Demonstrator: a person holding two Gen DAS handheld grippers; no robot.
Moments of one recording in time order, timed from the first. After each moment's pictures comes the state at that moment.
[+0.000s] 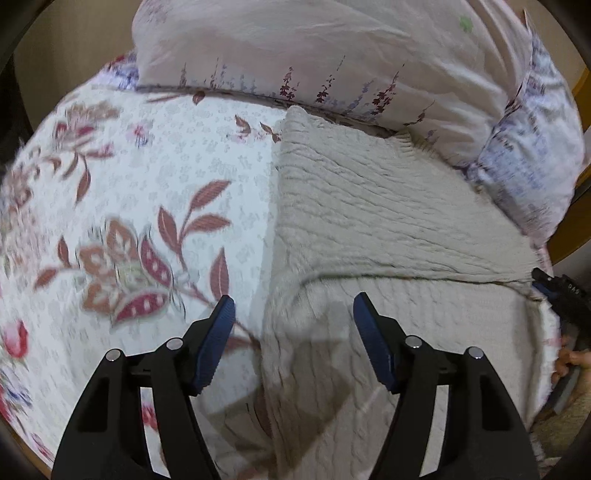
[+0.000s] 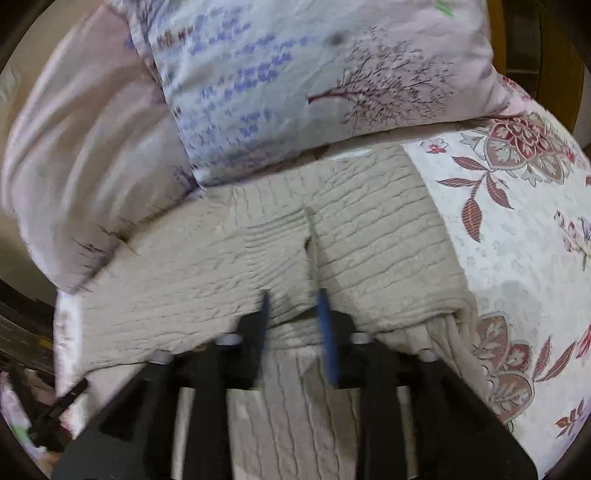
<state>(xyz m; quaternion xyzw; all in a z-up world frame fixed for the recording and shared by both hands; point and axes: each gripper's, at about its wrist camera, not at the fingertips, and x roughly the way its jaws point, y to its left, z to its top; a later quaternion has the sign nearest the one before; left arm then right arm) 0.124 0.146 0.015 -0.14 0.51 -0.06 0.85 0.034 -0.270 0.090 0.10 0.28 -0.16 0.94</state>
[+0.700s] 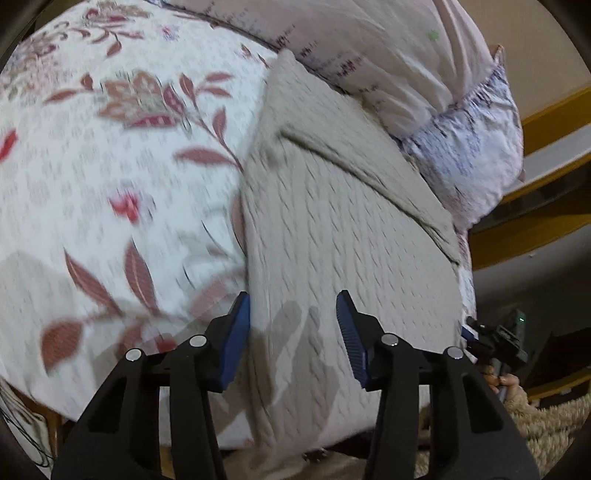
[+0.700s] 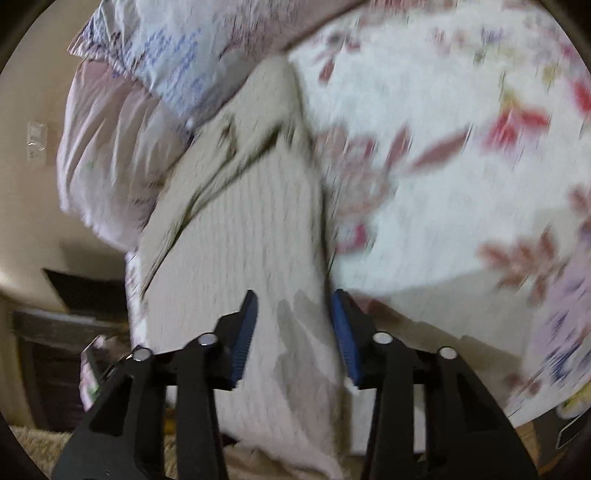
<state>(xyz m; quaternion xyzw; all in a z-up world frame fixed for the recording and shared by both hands) 0.024 0.161 0.000 -0.28 0.52 -0.17 0.79 -0.121 -0.354 0.030 0.25 0.38 -0.03 0.89</state>
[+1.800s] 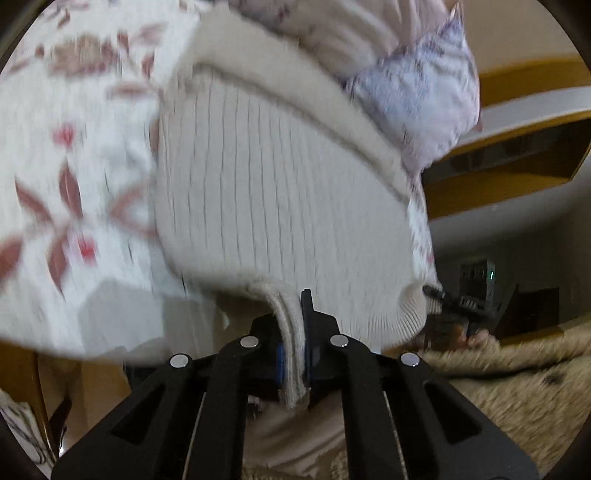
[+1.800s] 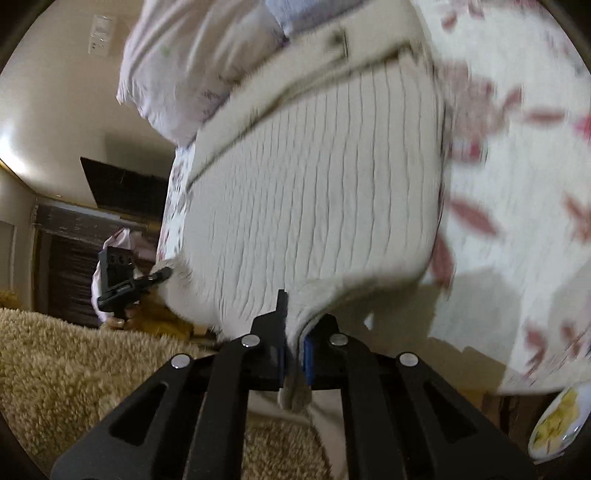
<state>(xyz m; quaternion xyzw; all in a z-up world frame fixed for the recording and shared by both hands) 0.003 0.143 0.025 -0.29 0.55 -0.27 0.74 -0.133 -0.282 0.034 0.14 0.46 0.10 0.87</state>
